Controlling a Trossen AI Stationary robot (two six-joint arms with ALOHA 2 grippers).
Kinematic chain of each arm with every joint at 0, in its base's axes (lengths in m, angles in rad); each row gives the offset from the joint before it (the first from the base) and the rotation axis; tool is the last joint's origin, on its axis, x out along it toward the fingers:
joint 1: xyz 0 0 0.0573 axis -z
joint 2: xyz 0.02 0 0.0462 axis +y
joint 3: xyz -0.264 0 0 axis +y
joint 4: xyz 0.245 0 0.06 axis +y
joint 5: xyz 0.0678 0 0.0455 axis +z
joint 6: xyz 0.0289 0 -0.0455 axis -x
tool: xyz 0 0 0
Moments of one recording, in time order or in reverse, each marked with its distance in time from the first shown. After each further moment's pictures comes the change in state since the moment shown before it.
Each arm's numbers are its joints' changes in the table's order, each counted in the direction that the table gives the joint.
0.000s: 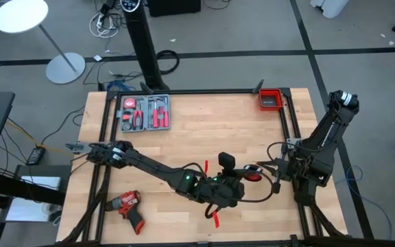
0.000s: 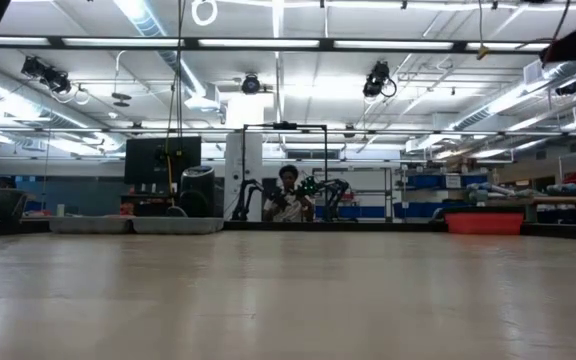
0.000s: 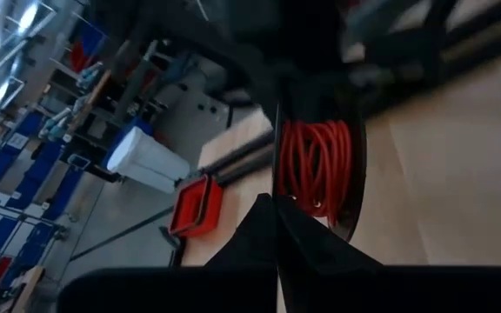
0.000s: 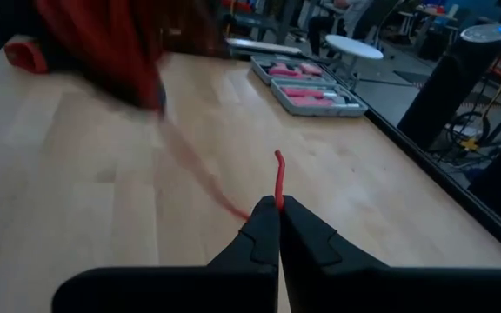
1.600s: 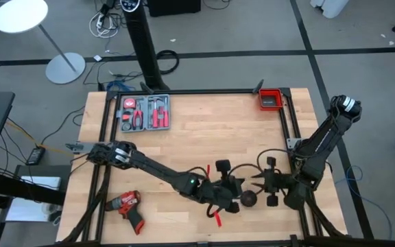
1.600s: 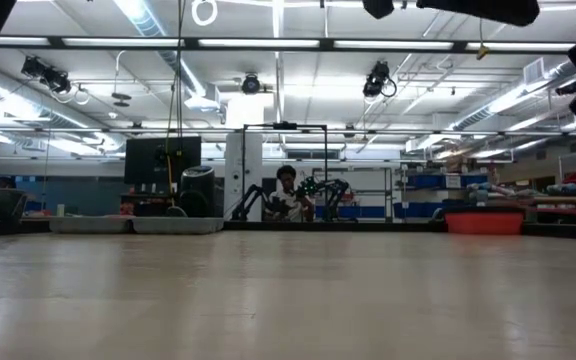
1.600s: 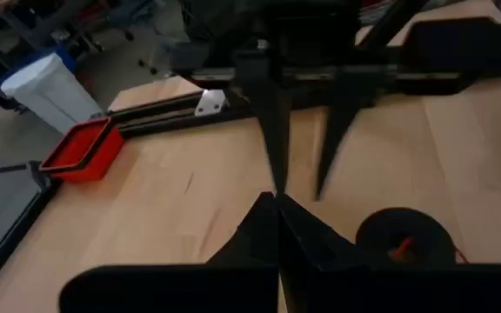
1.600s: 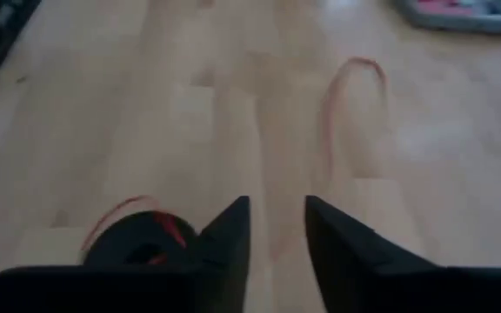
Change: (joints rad) left arm -0.013 0.024 0.173 -0.147 -0.137 0.423; right arm 0.103 0.129 0.021 -0.316 0.382 0.222
